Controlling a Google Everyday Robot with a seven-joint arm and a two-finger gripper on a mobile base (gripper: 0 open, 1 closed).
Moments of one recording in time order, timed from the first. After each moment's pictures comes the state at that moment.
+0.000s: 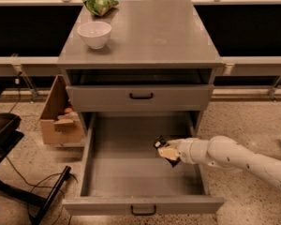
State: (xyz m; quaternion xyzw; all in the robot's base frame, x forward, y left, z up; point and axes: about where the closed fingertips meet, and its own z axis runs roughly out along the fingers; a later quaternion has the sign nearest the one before) arm 0.595 -0.127 0.522 -0.29 0.85 0.21 0.38
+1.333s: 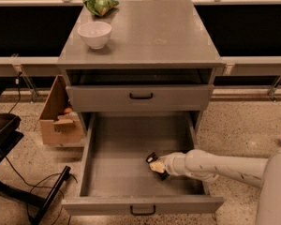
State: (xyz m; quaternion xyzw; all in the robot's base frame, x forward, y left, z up) arm 0.600 -0.095 0.387 -0.27 0.89 0.19 0.32
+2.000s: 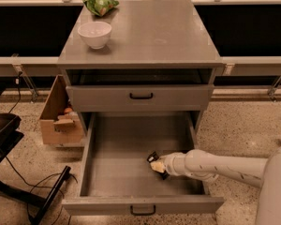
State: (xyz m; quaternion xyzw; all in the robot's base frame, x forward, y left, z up) arm 0.600 -0.095 0.387 -0.27 0.89 0.19 0.32
